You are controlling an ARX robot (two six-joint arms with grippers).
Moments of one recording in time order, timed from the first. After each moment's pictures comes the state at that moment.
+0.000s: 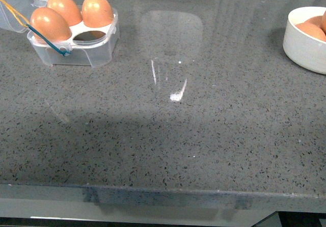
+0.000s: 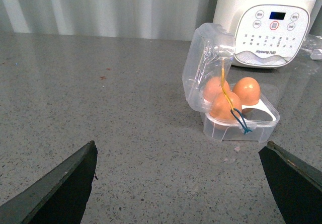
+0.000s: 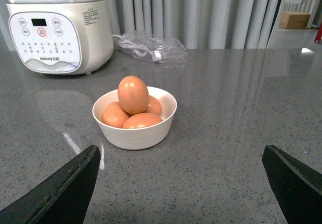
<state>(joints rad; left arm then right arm) 0.00 0.00 0.03 0.00 0.00 0.00 0.00 0.00 0.01 0.00 0.00 0.00</state>
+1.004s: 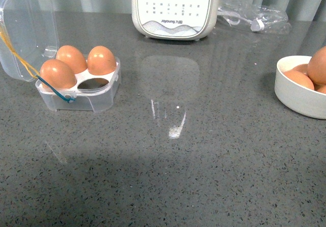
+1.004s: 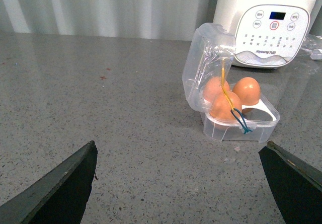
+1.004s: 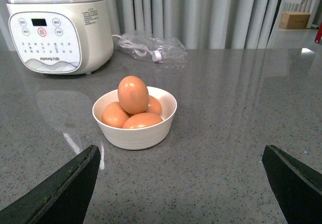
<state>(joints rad) 0.00 0.00 0.03 0.00 0.00 0.00 0.00 0.00 0.01 0.00 0.00 0.00</state>
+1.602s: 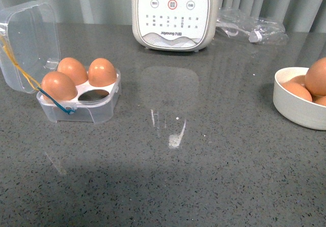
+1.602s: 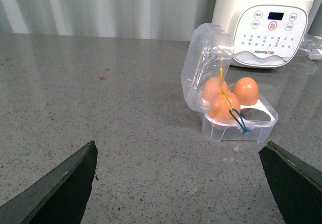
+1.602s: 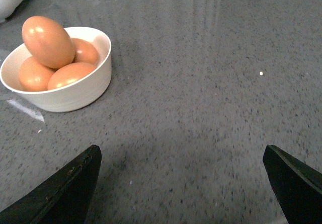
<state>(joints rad) 0.00 0.00 0.03 0.00 0.00 0.00 -0.04 0.34 0.15 -0.12 0.15 0.13</state>
